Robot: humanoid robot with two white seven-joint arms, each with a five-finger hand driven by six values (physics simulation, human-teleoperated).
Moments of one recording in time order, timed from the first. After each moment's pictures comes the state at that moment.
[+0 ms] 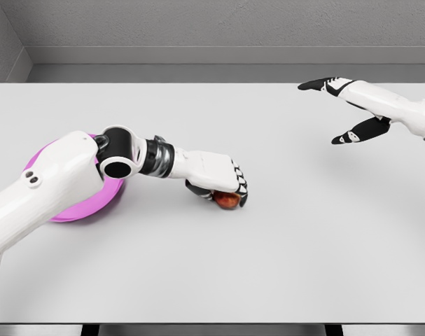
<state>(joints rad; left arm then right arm) -0.91 0.39 -1.08 -1.32 -0.50 -0.61 -0.55 -0.57 -0.74 0.37 -1.32 -0.01 -0.61 0.61</state>
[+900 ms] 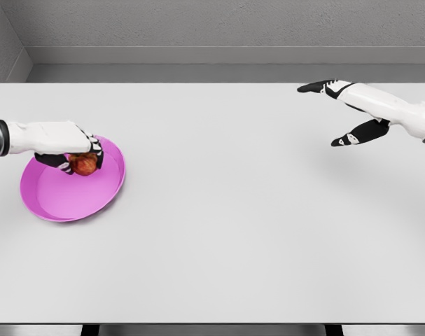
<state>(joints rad) -0.91 0.93 -1.04 -1.27 -0.32 -0.62 -0.49 -0.56 -0.74 0.38 -1.32 -0.01 -0.61 0.61</state>
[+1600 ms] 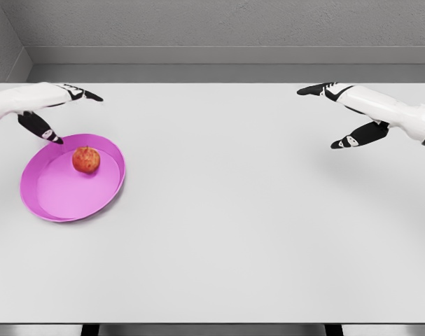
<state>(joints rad) -0.92 0.83 -0.88 -0.98 -0.09 -0.61 -0.49 -0.55 -0.74 0.38 -1.32 0.00 -0.61 0.61</state>
